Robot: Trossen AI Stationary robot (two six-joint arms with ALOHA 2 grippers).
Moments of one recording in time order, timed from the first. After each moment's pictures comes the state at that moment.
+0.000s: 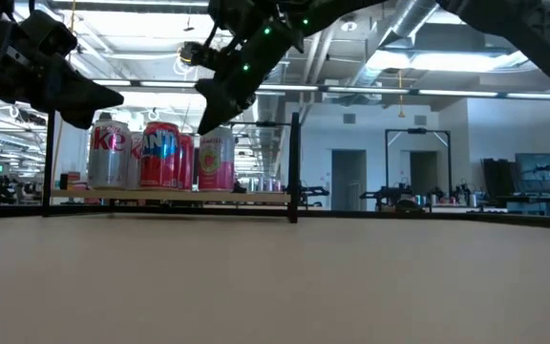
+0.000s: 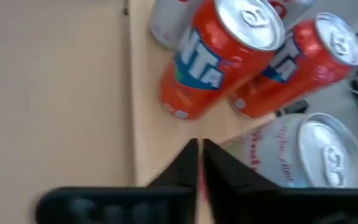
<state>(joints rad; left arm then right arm) -0.08 0.01 0.05 -0.06 -0.22 -0.07 -0.17 2.25 2.04 -0.50 0.26 -0.29</state>
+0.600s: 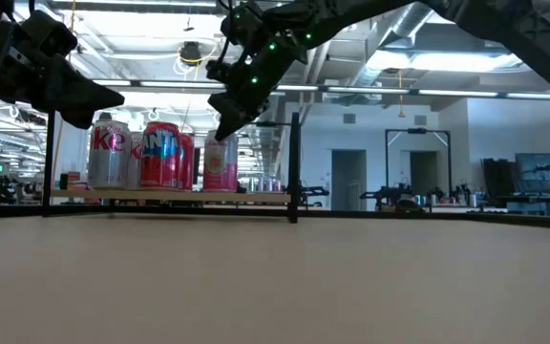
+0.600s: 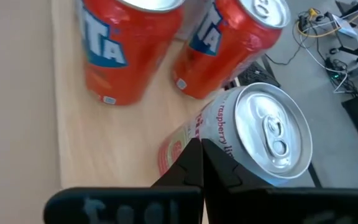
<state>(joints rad) -0.08 0.01 0.05 -0.06 -0.23 -0.07 -0.25 2.25 2.04 -0.49 0.29 -0.29</state>
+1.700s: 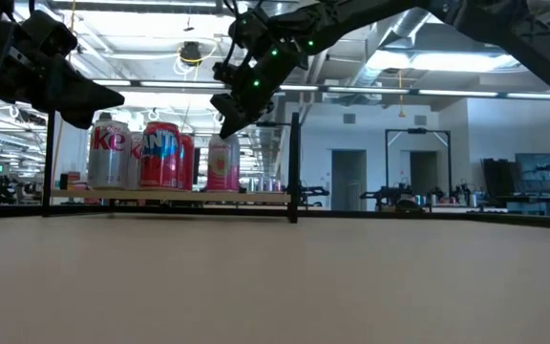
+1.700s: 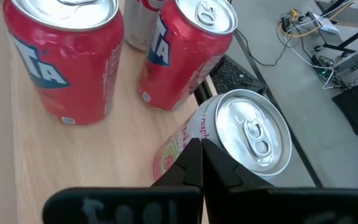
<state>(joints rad) -0.08 0.01 0.05 -0.06 -0.24 -0.07 -0.31 2.25 2.04 -0.43 0.28 -0.26</state>
